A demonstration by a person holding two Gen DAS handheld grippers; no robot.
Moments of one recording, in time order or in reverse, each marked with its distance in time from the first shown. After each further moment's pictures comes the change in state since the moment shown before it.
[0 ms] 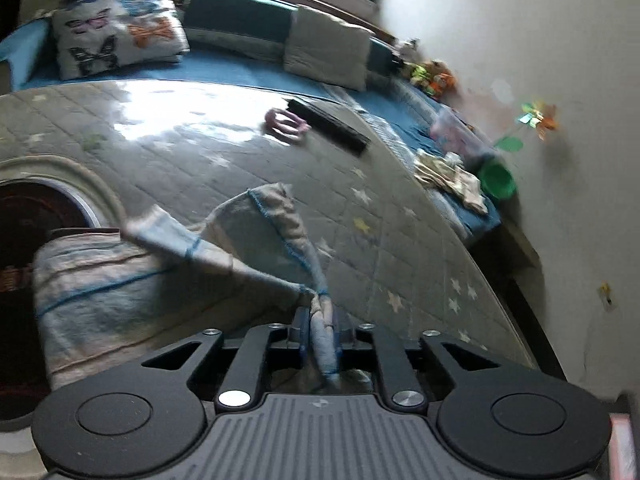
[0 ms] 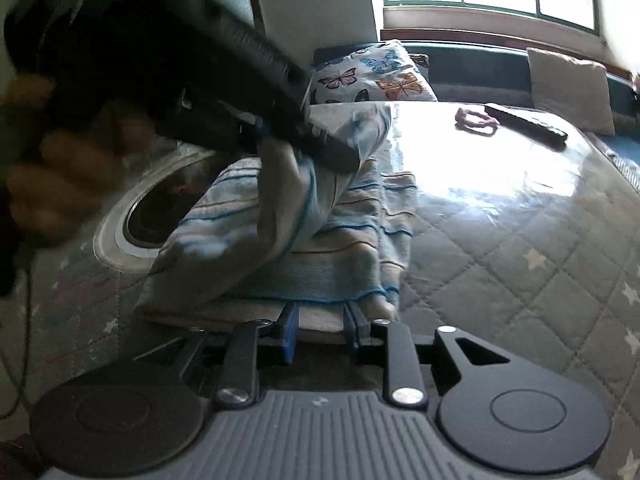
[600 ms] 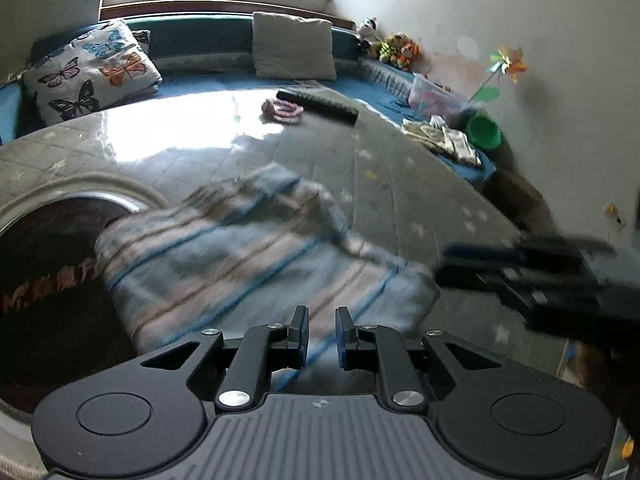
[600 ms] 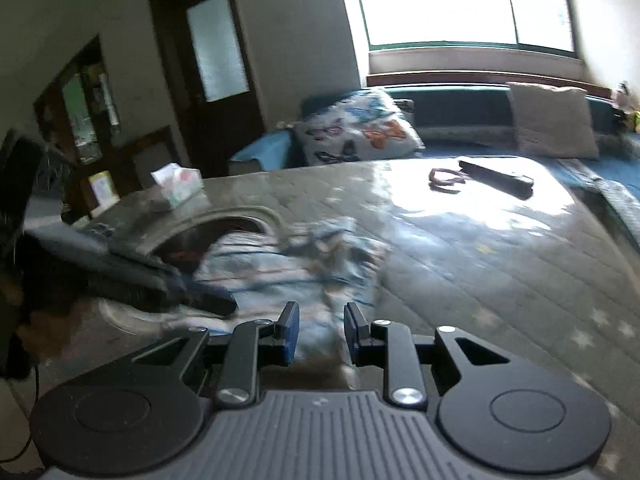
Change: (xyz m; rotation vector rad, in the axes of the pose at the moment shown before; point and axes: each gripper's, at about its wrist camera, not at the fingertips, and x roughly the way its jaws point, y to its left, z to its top) left arm -0.047 0.024 -0.057 0.237 0.006 0.055; right arm -0.033 -0.006 0.034 -0.005 -0.140 0.015
